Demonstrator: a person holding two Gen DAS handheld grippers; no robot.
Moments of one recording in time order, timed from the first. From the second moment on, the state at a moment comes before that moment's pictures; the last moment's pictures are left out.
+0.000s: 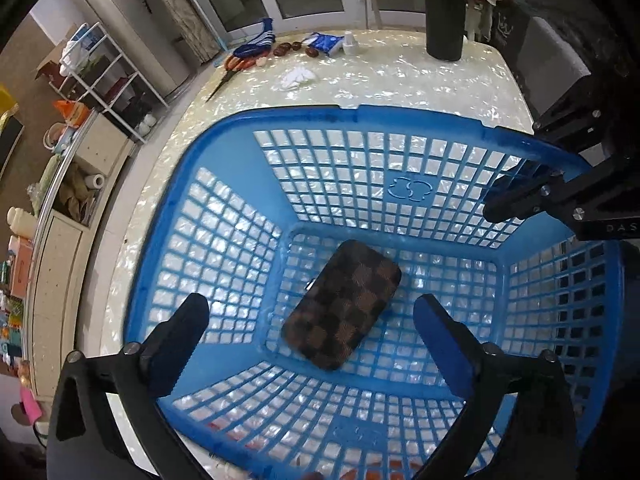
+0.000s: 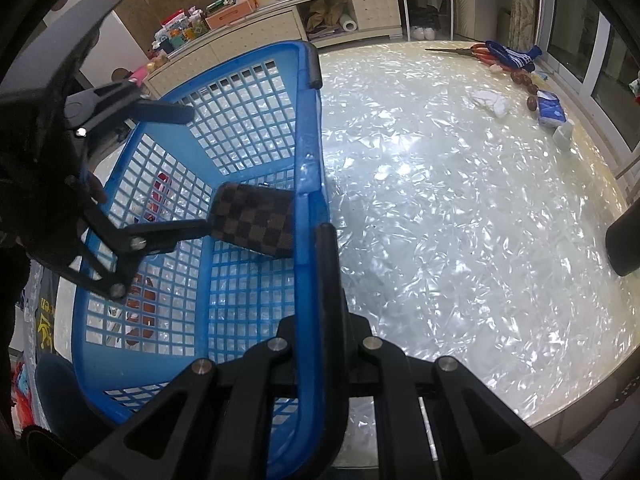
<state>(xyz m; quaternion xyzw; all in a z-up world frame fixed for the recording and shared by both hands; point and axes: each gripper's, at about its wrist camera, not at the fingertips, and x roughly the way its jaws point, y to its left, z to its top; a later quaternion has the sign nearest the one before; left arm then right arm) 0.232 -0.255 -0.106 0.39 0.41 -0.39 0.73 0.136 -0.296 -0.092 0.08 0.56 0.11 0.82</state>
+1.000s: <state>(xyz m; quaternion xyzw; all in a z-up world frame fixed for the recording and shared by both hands) 0.157 -0.063 -0.068 0.28 0.48 -0.24 0.79 0.131 -0.290 -0.087 0.05 0.56 0.10 0.82</state>
